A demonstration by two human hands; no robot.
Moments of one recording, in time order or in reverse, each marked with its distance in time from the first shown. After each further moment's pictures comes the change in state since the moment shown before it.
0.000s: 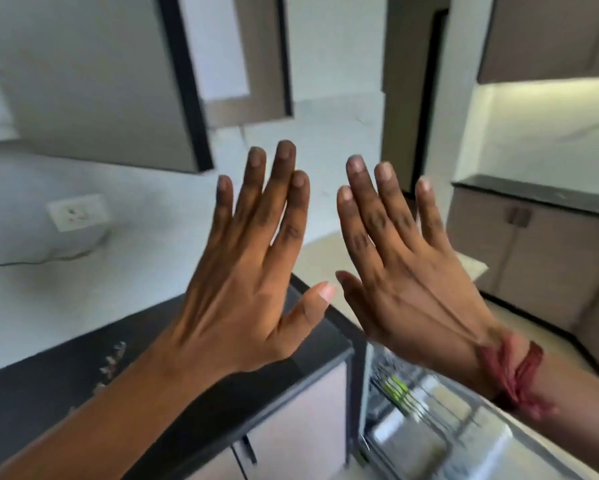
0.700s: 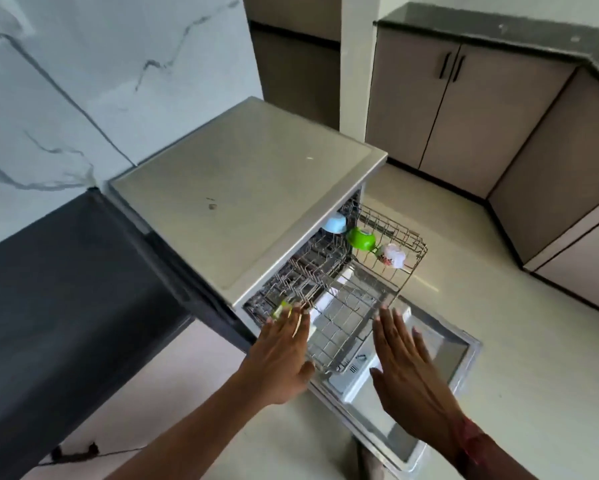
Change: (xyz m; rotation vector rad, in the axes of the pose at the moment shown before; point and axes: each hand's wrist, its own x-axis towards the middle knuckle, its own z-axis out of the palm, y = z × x) left_hand -0.050 0.243 0.450 -0.385 -1.262 -0.166; right_hand -0.399 0.268 0.063 -0.016 -1.033 0.612
